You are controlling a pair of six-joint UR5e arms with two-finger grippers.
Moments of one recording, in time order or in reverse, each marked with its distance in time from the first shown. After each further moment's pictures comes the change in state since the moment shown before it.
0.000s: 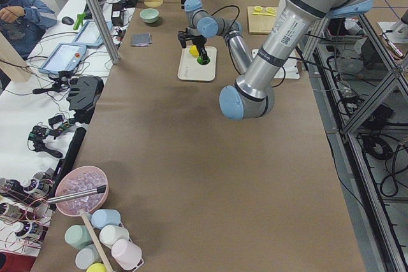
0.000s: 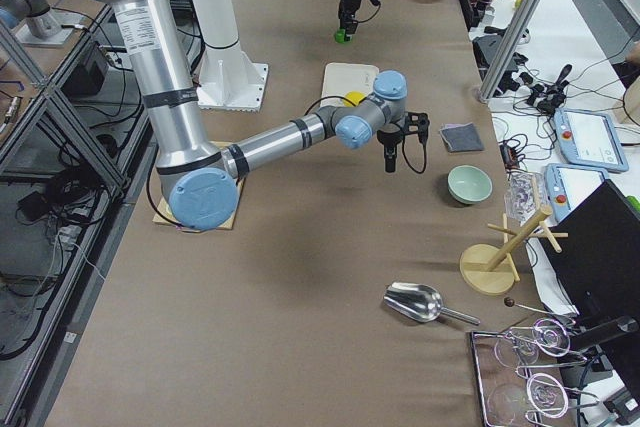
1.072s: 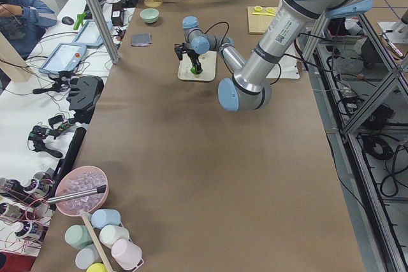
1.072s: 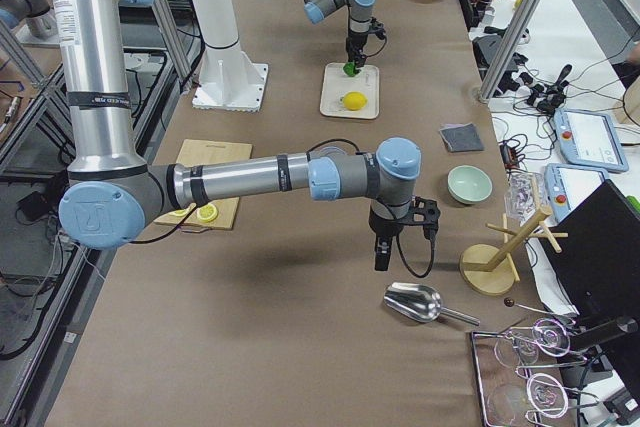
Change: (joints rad) left arm 0.063 -0.080 0.323 -0.295 0.095 -0.124; right arm 0.401 -0.155 -0.009 -0.361 0.050 -0.519
